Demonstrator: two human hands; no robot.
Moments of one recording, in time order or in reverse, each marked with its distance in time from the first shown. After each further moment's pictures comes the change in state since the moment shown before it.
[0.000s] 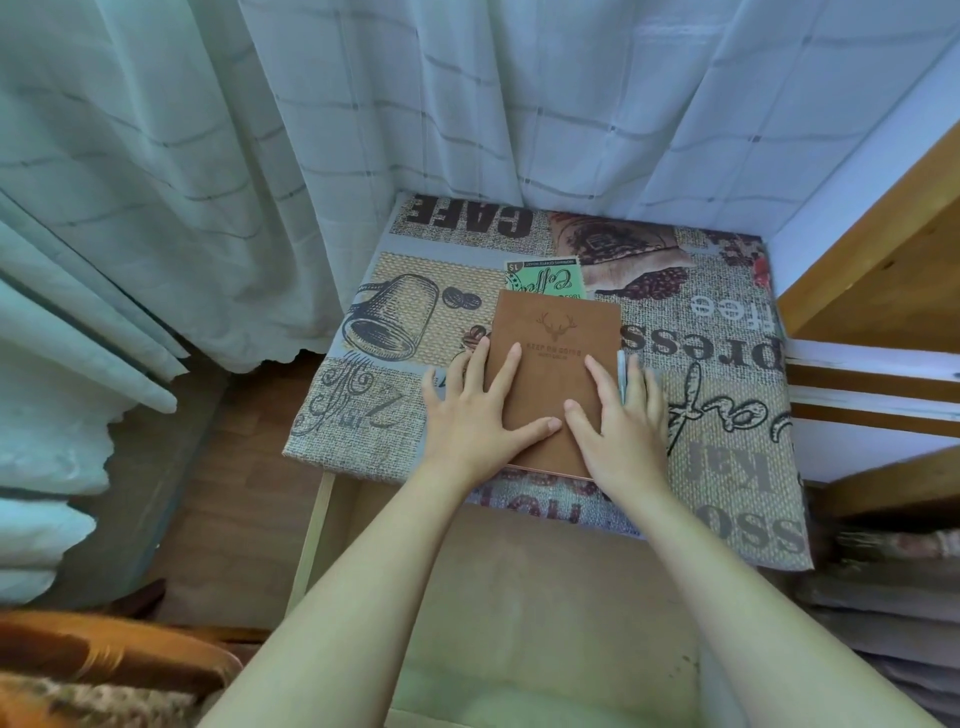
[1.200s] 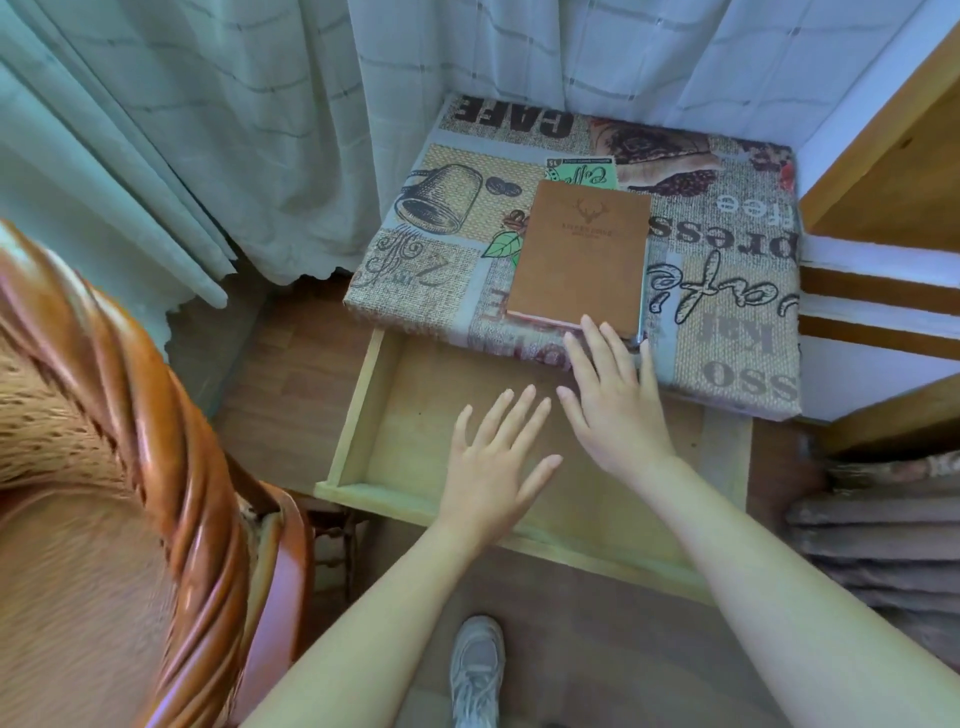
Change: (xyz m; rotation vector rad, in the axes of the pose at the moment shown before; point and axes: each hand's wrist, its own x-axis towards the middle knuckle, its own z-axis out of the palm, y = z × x) left_hand -0.197 0.000 0.085 0.003 0.172 0.144; right_hand -0.128 -0.004 0.008 -0.462 -0.050 -0.434
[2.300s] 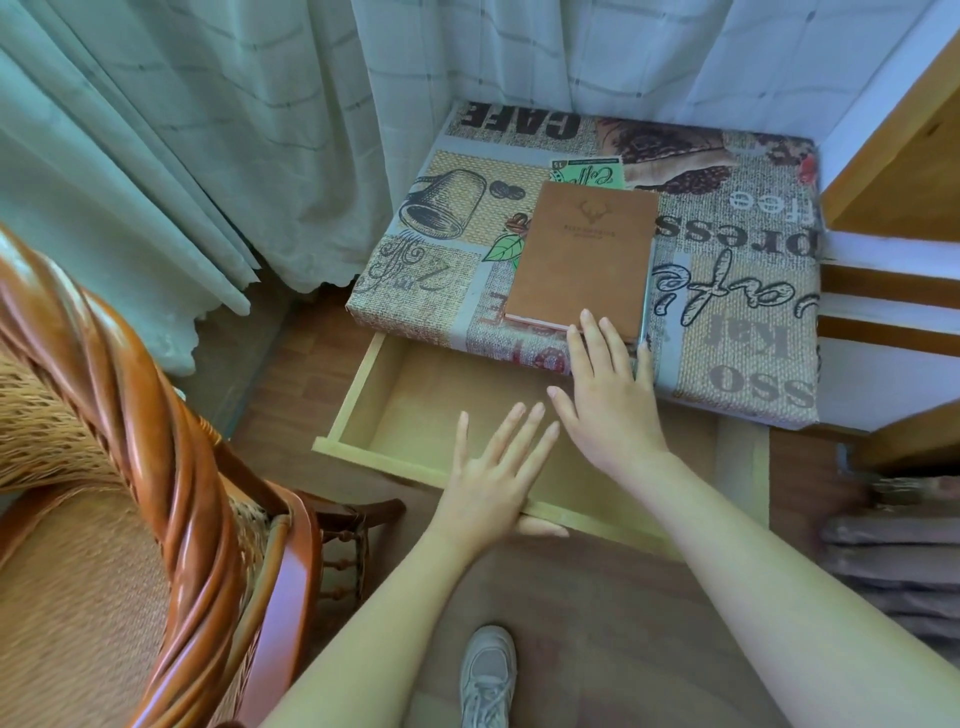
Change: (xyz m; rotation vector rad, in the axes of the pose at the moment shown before) left_hand -0.007 -0.005 0.015 0.280 -0.006 0.203; right_hand 0.011 0.002 0.003 0.078 -0.007 0.015
